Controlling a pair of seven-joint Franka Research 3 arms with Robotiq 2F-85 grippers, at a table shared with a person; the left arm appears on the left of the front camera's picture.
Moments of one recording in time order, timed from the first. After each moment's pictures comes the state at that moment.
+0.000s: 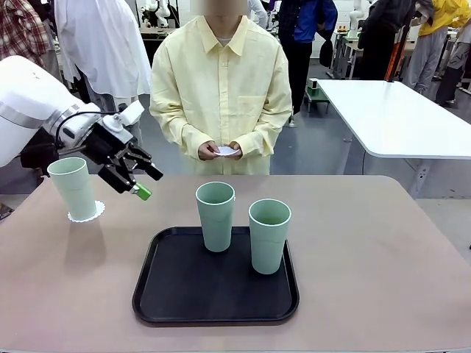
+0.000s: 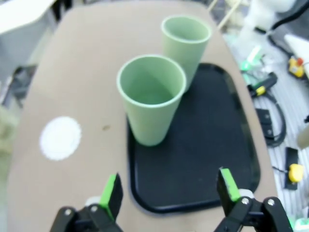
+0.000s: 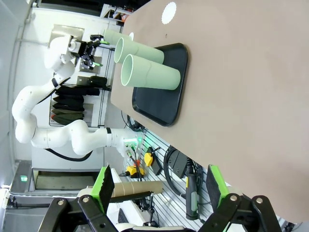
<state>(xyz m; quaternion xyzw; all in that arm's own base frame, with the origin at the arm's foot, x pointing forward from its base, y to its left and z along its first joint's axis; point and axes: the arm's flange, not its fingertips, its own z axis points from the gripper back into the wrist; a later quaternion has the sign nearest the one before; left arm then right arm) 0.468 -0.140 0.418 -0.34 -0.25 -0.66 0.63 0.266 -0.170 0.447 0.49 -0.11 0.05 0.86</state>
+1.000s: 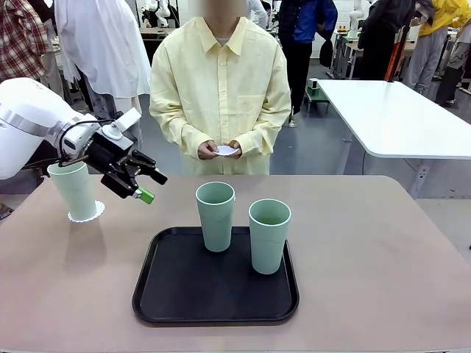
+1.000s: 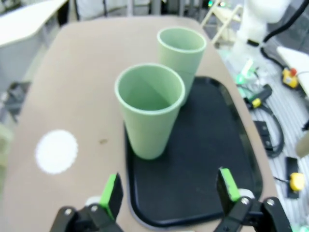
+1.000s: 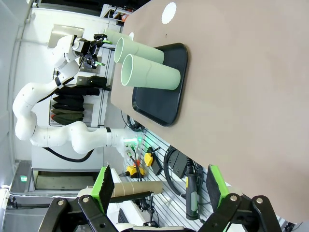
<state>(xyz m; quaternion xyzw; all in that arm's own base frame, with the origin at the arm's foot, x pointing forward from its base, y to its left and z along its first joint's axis) 0.474 -0.141 0.402 -0.37 -0.28 -0.65 0.61 0.266 -0.170 0.447 0.49 -0.11 0.05 0.86</state>
